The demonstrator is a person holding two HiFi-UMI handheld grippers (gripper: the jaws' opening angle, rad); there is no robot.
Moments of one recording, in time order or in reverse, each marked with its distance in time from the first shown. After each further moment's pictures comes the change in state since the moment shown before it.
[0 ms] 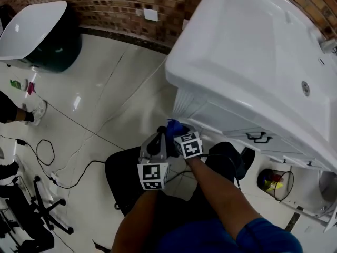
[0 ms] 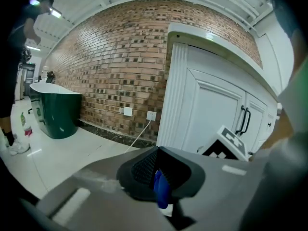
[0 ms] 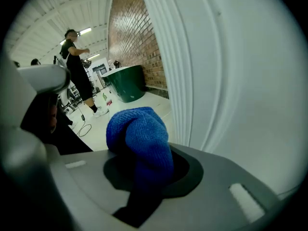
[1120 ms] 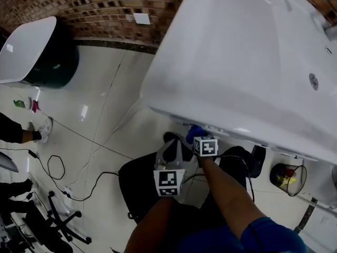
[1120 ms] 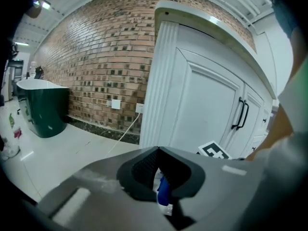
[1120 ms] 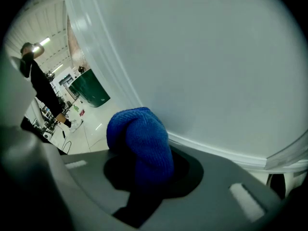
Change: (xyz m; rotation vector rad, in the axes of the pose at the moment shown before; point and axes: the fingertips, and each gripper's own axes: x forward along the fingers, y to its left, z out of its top) left arm 0.037 -0.032 -0.011 0.028 0.088 -0.091; right arm 0.017 -0.096 -0.066 0.335 0.062 -0.198
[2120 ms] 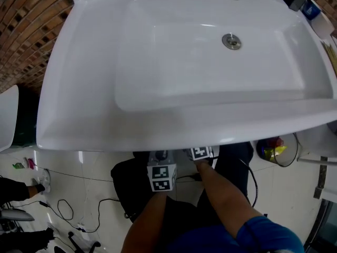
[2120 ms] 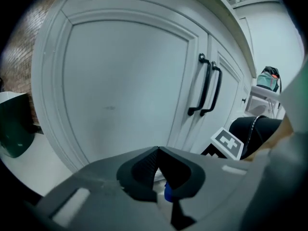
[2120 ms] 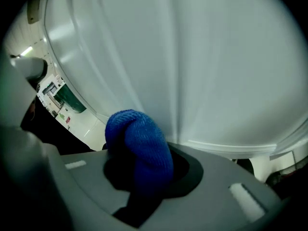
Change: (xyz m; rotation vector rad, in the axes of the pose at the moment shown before) left arm 0.076 -0.188 -0.023 0.198 0.179 -0.245; right arm -0.114 -0.202 -0.028 0.076 -0.163 -0.245
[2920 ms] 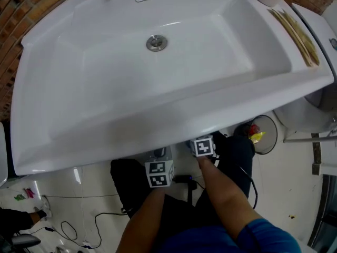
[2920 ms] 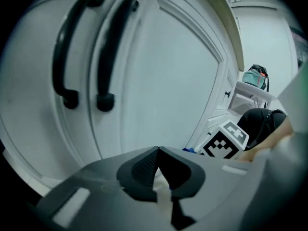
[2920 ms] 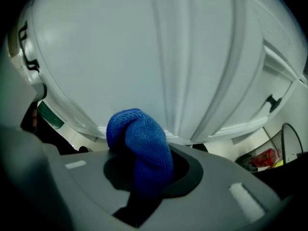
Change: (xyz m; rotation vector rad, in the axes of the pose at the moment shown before) left arm 0.077 -0.156 0.007 0.039 0.057 -0.185; right arm -0.081 -0.167 -0.082 0.298 0.169 -0.093
